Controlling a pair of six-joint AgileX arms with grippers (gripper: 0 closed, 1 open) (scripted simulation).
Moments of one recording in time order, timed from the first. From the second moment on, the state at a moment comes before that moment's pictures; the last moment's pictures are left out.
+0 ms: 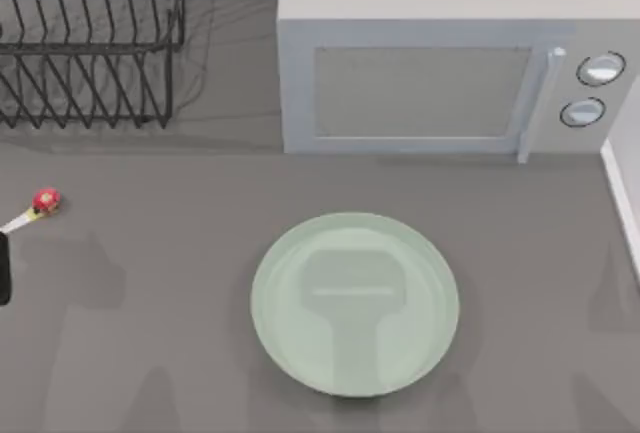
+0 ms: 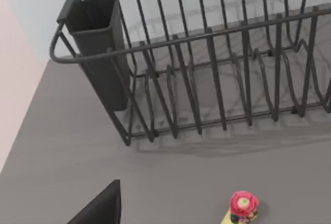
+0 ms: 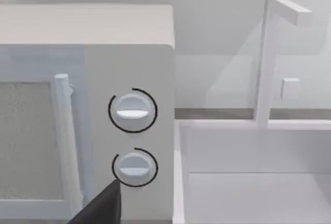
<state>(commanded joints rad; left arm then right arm) 0.04 0.38 0.34 -0.24 0.00 0.23 0.00 0.00 0.00 0.00 0.00 0.00</state>
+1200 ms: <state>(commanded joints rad) 0.15 1.96 1.52 -1.12 0.01 1.05 0.00 0.00 0.00 0.00 0.00 0.00</state>
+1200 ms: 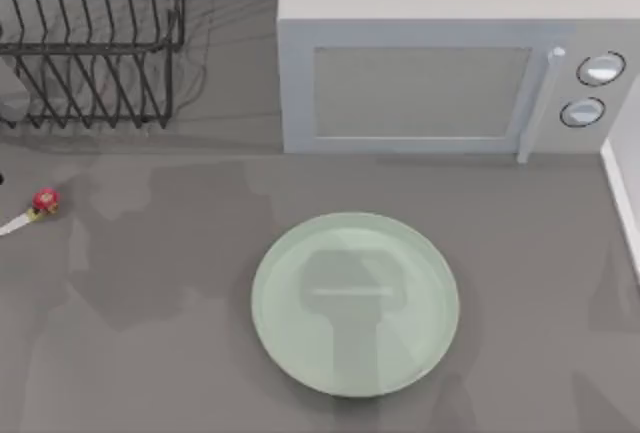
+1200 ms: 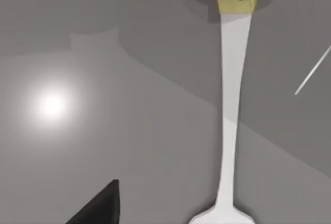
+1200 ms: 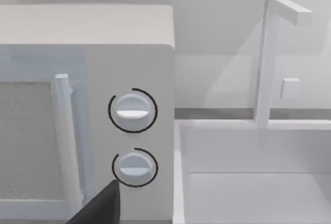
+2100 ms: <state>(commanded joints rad) 0.15 2.10 1.33 -0.79 0.01 1.06 0.00 0.00 0.00 0.00 0.00 0.00</state>
